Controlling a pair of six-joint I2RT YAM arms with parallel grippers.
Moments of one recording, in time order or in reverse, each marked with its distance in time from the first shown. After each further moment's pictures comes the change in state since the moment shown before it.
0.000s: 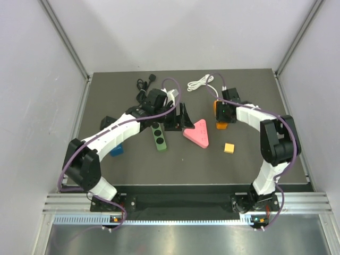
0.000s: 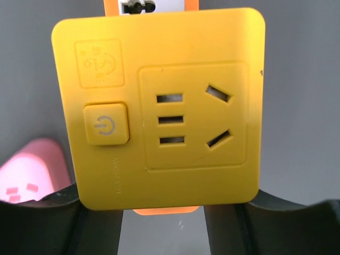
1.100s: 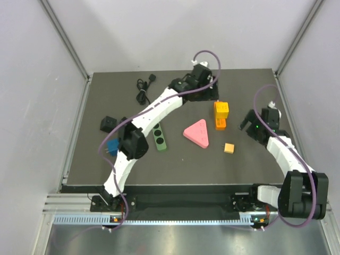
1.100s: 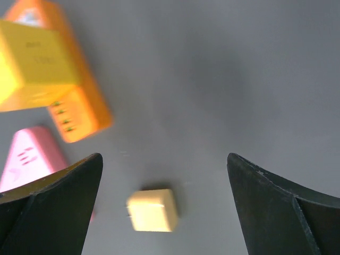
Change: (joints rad) left arm -0.141 0.692 1.089 -0.377 -0.538 0.052; right arm -0.283 -0.628 -0.467 0.037 -0.096 0.271
